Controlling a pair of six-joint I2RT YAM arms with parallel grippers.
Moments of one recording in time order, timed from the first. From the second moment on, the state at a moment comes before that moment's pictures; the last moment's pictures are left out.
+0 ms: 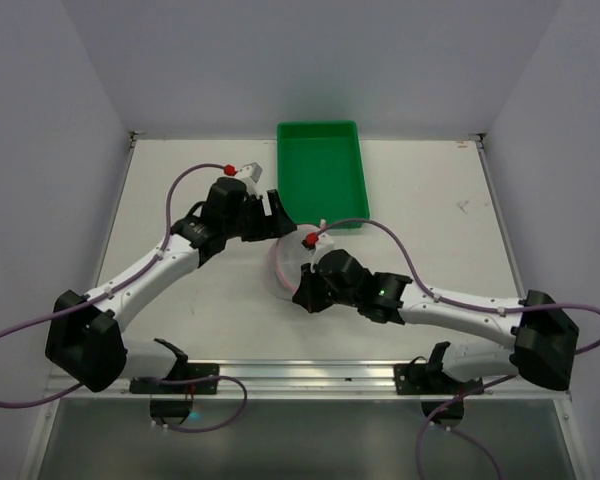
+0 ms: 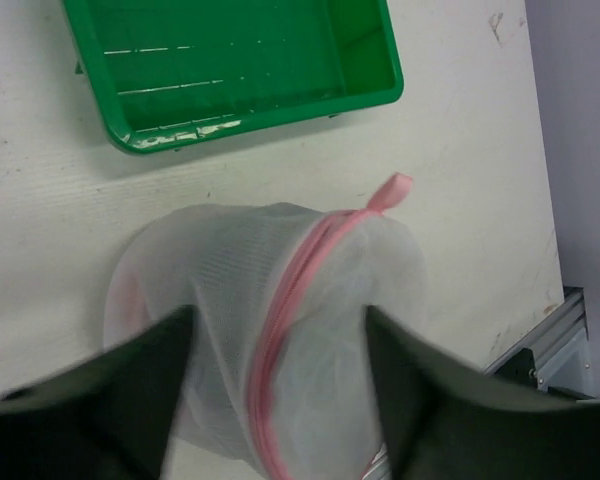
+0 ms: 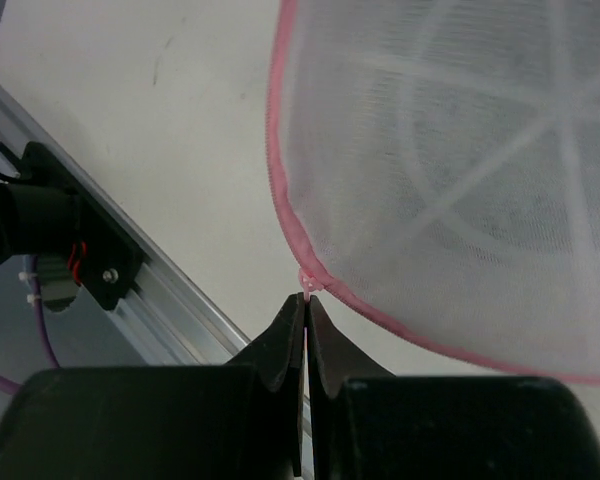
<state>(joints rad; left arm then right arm) -0.53 1.31 0.98 -0.28 0.18 -0.62 1.06 1.22 0.76 -0.18 0.04 0.63</state>
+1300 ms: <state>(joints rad) -0.53 1.00 0.66 -0.24 0.16 -0.88 1.12 1.10 0.71 -0.11 0.22 0.66</state>
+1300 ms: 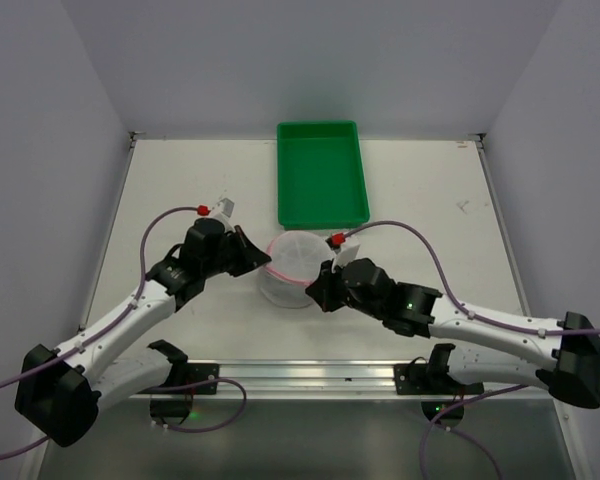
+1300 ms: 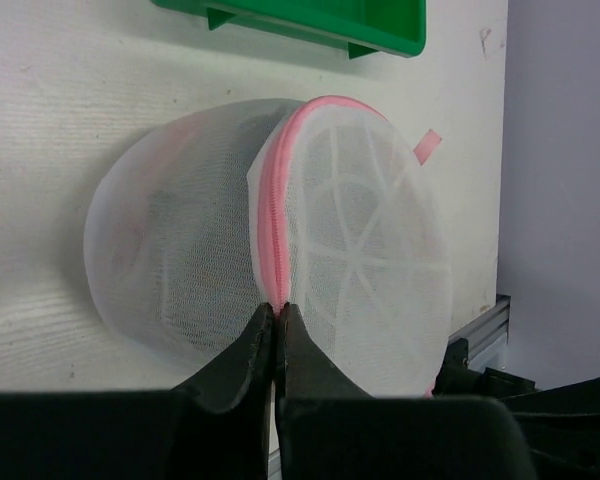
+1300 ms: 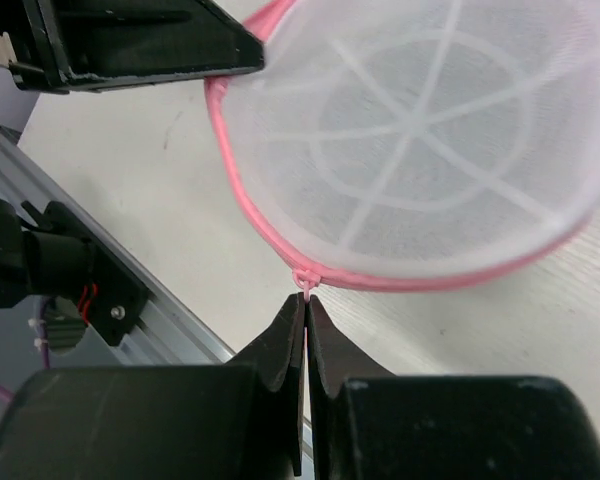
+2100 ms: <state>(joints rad) -0.51 1.07 0.90 -0.30 0.09 -0.73 1.10 1.42 0.90 0.07 0.12 0.67</state>
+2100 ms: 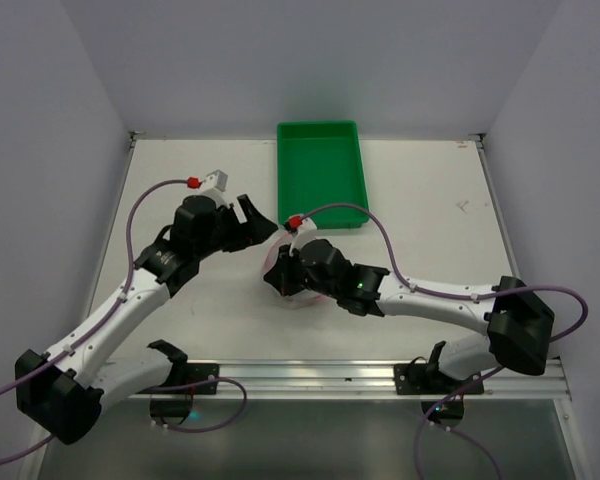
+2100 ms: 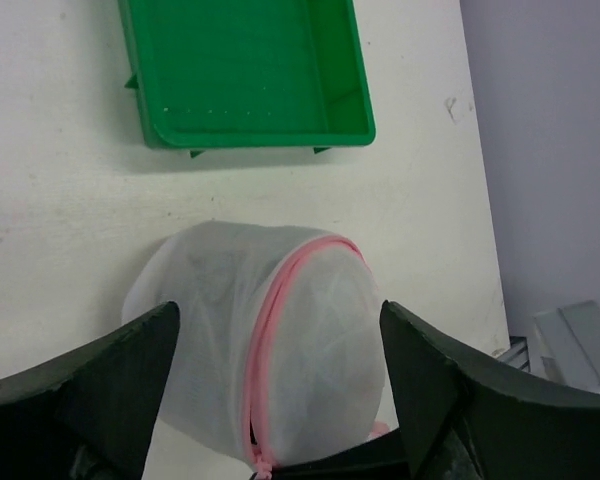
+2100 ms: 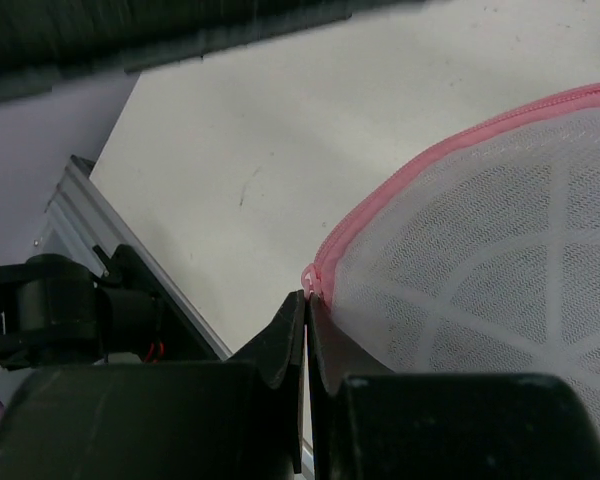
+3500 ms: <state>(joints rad) -0.56 0.77 0.37 -0.07 0.21 -0.94 0.91 1.10 0.70 -0.33 0.11 0.52</state>
